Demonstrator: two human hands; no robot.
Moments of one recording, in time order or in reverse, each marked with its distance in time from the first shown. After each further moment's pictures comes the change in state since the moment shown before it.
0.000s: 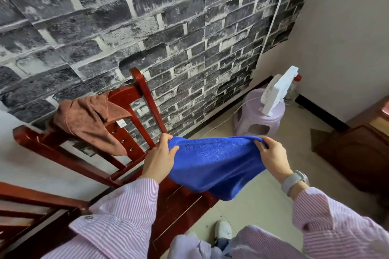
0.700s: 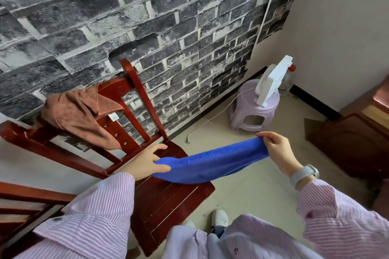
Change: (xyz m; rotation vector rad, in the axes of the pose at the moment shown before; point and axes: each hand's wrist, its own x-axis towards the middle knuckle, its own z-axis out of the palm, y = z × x) left_hand 0.000 -0.048 -0.006 -0.263 -0.614 -0.197; right_hand 0.002 0.027 -0.015 0.203 -0.008 0.027
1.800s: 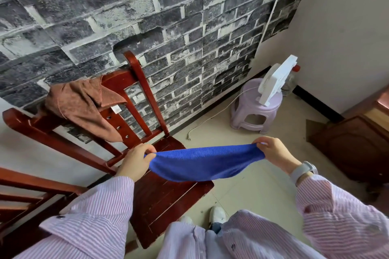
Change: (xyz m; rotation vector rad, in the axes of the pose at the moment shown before) left_hand -0.017 -0.011 0.013 0.182 0.459 0.075; right_hand 0.000 0.006 0.000 -0.269 -0.273 -0.021
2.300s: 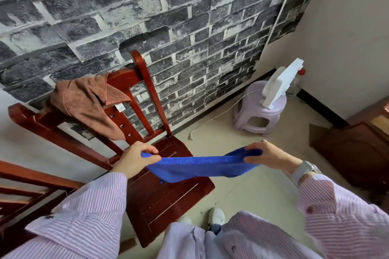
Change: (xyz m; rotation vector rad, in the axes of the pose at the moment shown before) left_hand 0.005 -0.010 -0.016 -0.134 -0.132 -0.057; right_hand 0.007 -0.016 -0.002 -0.266 -0.349 -0.083
